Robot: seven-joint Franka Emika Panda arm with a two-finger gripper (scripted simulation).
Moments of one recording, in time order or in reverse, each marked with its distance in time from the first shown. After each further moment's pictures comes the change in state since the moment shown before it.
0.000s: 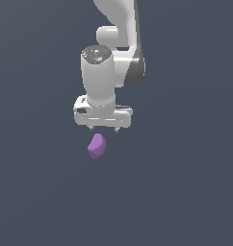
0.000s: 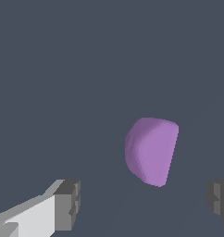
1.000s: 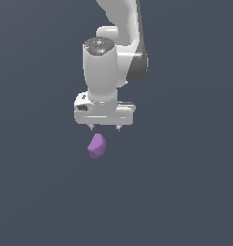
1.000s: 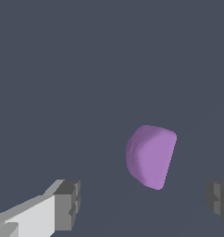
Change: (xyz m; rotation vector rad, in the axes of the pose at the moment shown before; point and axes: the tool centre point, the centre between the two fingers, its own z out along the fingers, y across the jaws) arm 0.008 -0.006 -0.017 -0.004 0.028 -0.046
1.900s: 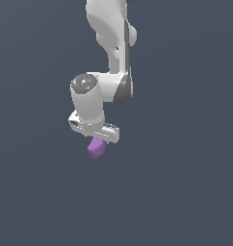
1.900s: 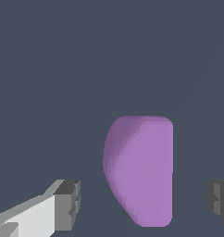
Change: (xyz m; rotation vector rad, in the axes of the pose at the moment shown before) arm -0.010 0.042 0.086 0.005 -0.074 0.300
